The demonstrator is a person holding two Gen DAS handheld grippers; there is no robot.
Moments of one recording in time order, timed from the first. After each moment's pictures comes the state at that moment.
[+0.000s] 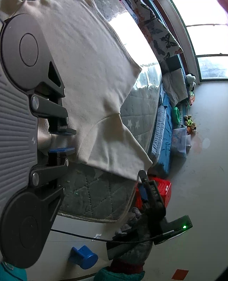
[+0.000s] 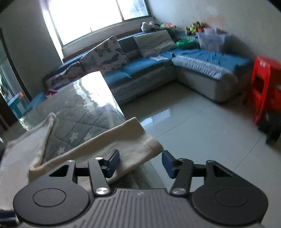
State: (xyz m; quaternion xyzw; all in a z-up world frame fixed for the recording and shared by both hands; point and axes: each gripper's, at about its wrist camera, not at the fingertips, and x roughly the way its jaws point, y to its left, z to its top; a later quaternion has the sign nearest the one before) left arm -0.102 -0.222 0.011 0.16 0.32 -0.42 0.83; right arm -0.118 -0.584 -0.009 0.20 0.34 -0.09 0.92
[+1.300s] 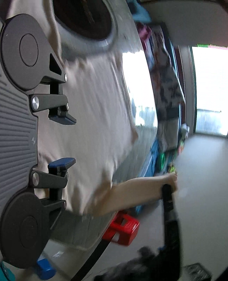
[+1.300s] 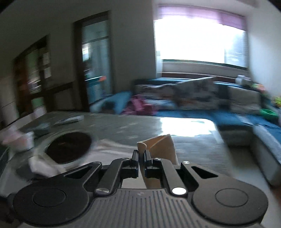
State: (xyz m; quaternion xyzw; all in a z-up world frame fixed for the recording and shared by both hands) left arm -0.094 -0.098 0.036 0.04 0.32 -0.29 0.90; right arm -0.102 -0.354 0.121 -0.02 0.24 0.20 0.95
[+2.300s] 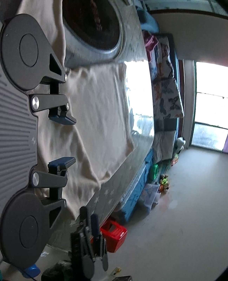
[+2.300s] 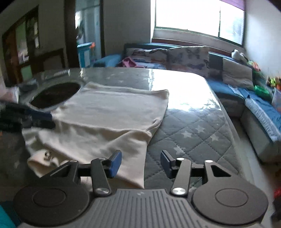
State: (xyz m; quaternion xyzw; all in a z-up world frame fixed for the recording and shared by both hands) left arm -0.092 -0.101 0.040 0.01 0.32 -0.27 0.91; right arm -0.139 -0.392 0.034 -0.03 0.33 0.14 0.93
